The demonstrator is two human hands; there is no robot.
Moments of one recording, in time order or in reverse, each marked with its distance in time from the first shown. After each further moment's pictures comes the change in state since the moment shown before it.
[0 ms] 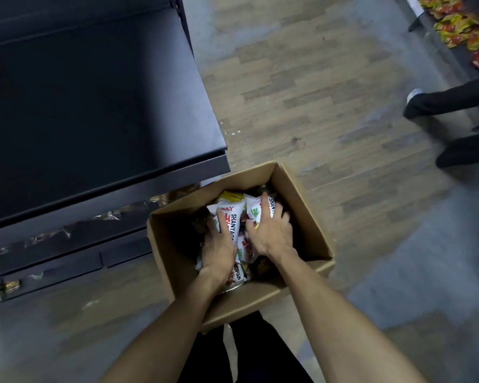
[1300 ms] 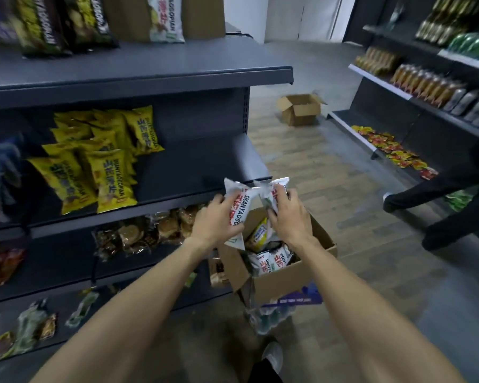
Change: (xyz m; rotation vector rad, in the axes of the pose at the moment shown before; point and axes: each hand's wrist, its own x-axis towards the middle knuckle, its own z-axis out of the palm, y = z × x) left_hand -0.241 -0.085 -0.237 0.020 0.604 0.470; right_hand -0.260 -0.116 -0.131 0.024 0.596 -0.416
